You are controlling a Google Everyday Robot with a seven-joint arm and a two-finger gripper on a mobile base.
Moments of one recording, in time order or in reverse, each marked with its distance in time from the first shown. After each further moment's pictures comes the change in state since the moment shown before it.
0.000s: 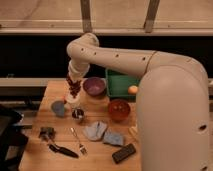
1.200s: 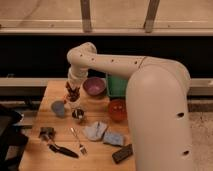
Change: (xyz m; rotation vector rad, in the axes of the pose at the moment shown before) arm 0.014 0.007 0.049 -0.057 0.069 0.041
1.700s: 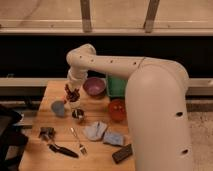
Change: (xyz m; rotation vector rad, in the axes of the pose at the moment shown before) arm 0.004 0.005 0.006 -0.012 0.007 -0.001
